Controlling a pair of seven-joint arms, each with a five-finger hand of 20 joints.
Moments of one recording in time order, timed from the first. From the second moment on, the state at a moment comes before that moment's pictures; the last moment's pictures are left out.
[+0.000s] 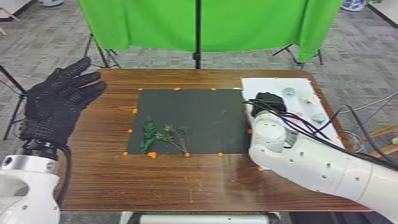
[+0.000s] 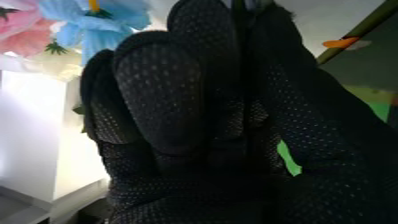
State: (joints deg) left arm 128.3 -47.3 -103.4 -138.1 33.9 19.4 12.3; right arm -43.7 -50.6 13.3 -90.4 -115.4 1.3 66.7
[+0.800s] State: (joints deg) left arm 129.2 -47.6 -103.6 -138.3 33.9 19.4 12.4; right arm -42.4 -47.7 13.7 -94.3 -121.7 15.3 65.7
